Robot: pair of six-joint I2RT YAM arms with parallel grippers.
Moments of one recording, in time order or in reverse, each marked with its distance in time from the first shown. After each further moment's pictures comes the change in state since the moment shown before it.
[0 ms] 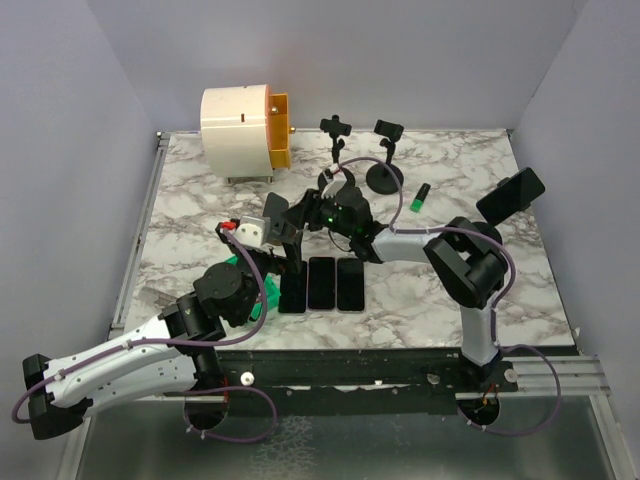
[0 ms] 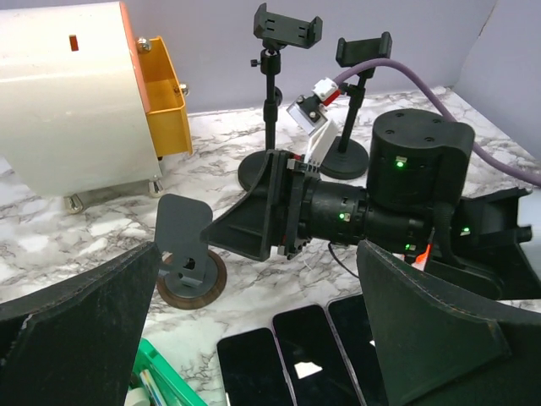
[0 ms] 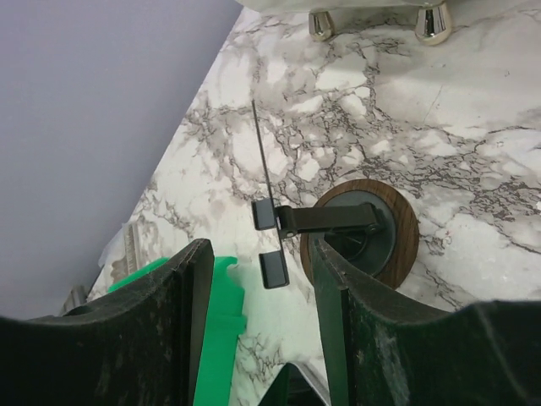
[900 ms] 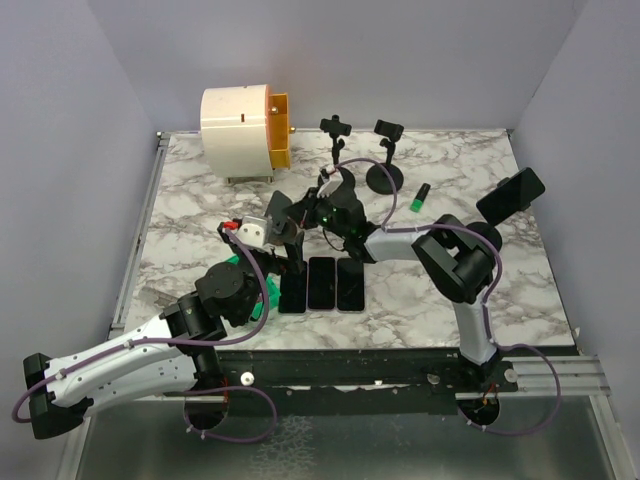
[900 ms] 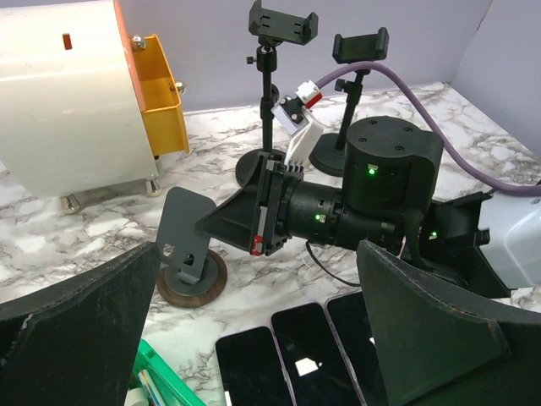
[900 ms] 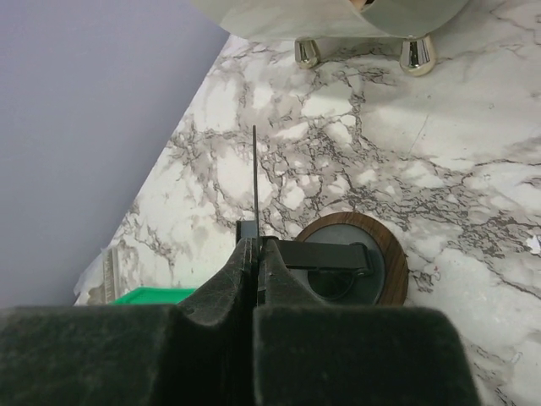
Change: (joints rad) left arm 0.000 0.008 0.000 0.000 0.007 -0.001; right arm 0.003 0.113 0.087 0.055 0.057 -0.017
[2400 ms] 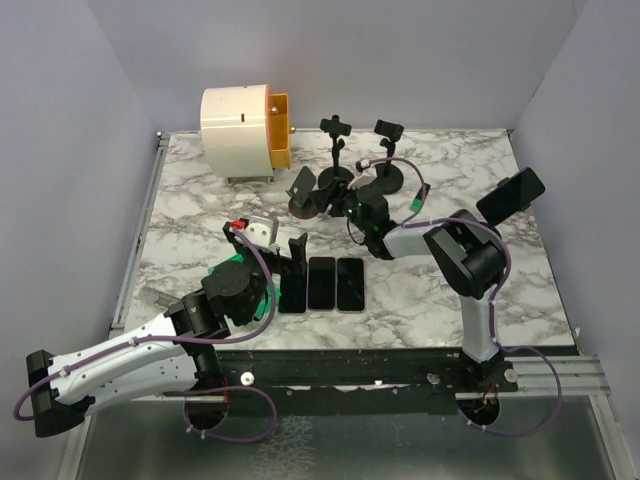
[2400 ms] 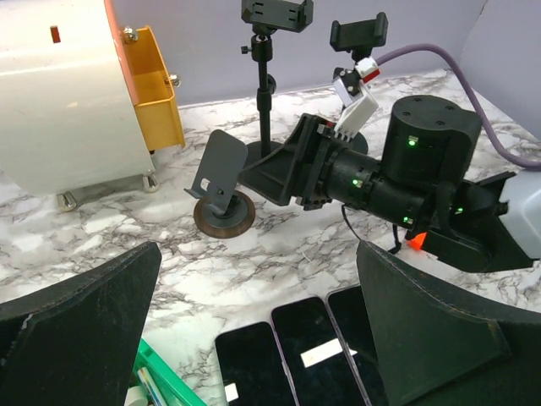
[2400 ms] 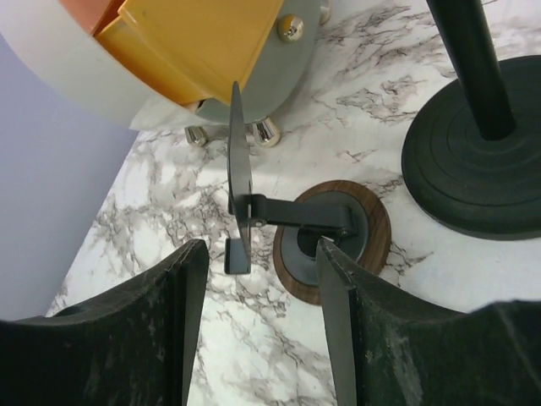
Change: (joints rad) left arm 0.000 0.029 -0.001 0.000 0.010 -0.003; right arm -0.127 -0.008 -0.104 0.132 0.132 -0.016
